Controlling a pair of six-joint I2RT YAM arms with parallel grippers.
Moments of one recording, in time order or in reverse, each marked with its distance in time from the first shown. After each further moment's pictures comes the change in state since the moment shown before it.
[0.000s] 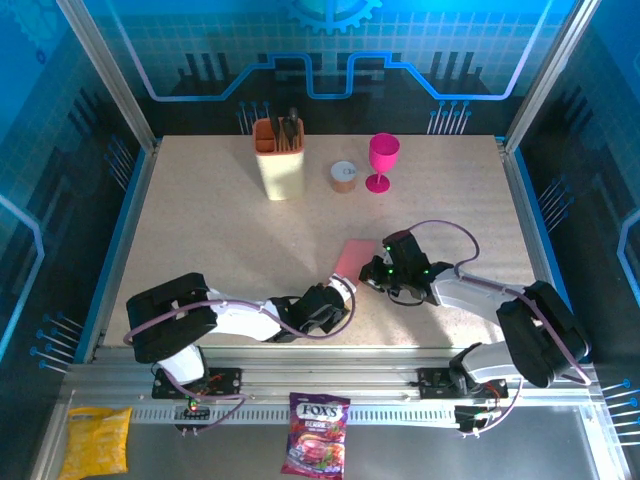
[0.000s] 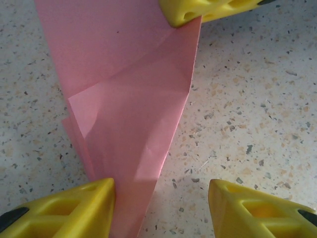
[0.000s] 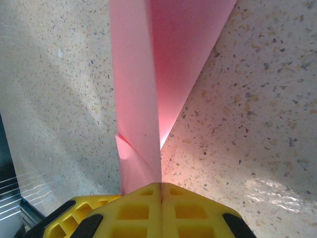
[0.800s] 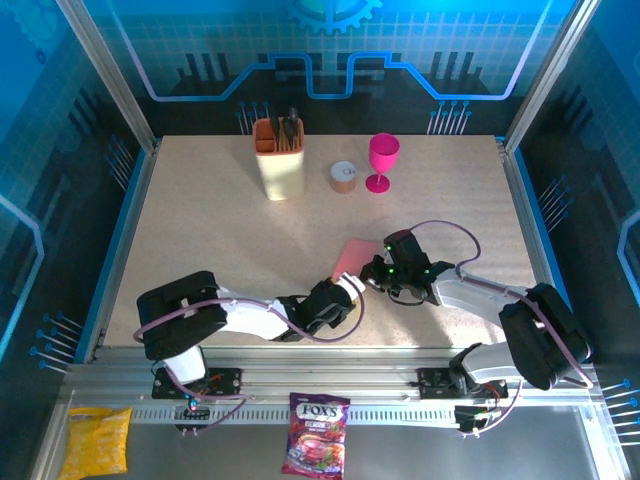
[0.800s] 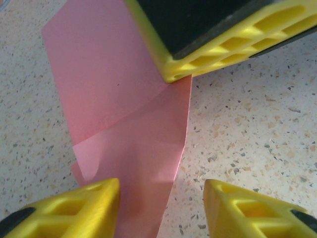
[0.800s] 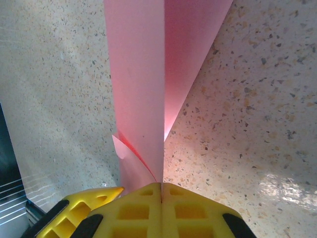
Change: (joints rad) left arm -0.011 0.064 0.055 0.067 -0.071 0.117; right arm 0.000 -0.011 0.005 -0.019 0.000 0.023
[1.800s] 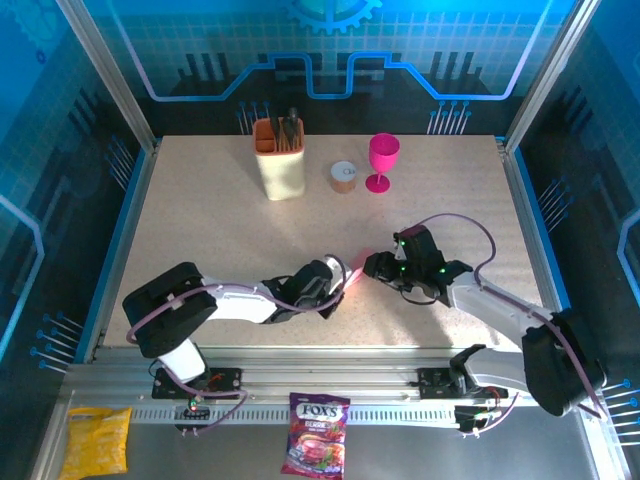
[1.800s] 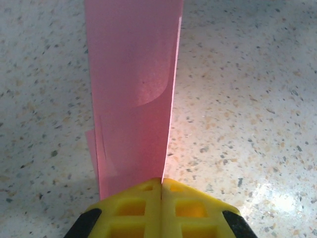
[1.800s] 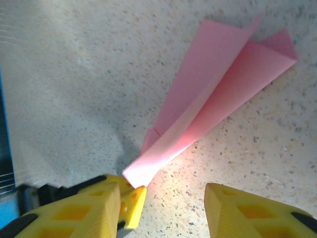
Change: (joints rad) left arm 0.211 -0.053 -0.030 -0.028 0.457 -0.150; right arm -0.064 -0.156 0.015 -0.140 -0.001 -0.161
